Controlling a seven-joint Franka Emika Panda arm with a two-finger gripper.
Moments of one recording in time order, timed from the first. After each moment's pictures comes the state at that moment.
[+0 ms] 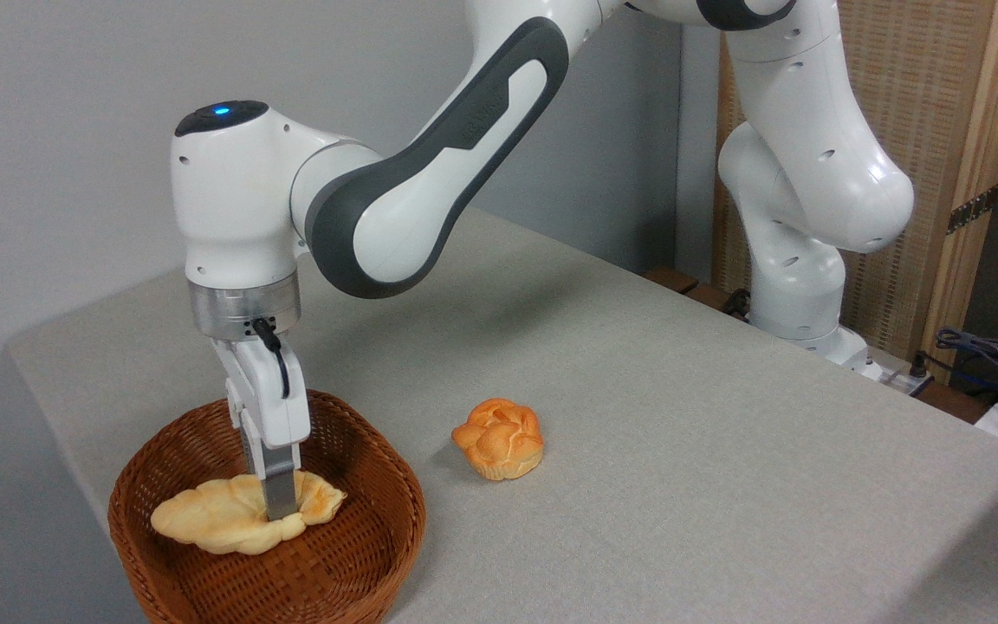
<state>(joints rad) -0.22 0.31 0.04 -1.77 0.01 2.28 0.74</state>
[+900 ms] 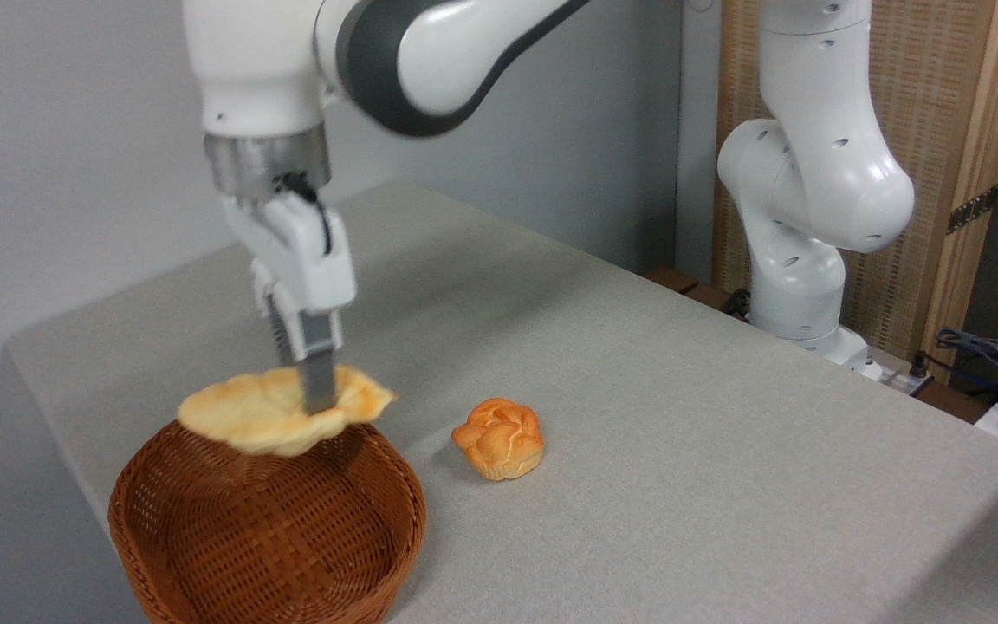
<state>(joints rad) -0.21 0.07 0.07 -1.75 0.01 1.94 0.74</state>
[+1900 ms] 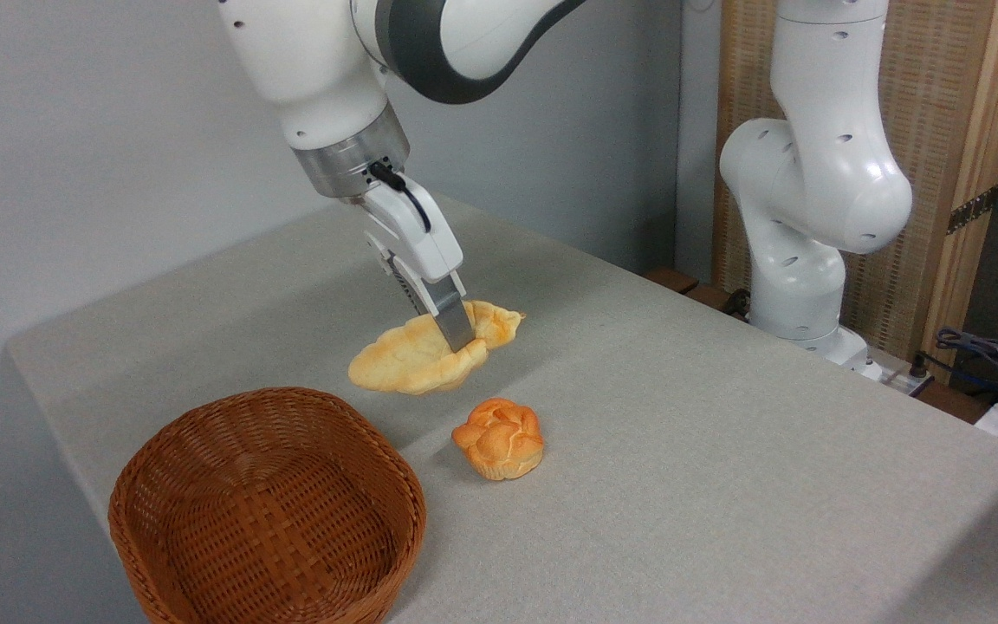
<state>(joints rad) -0.26 -0.01 0.08 -1.85 -0.04 1.58 0.74</state>
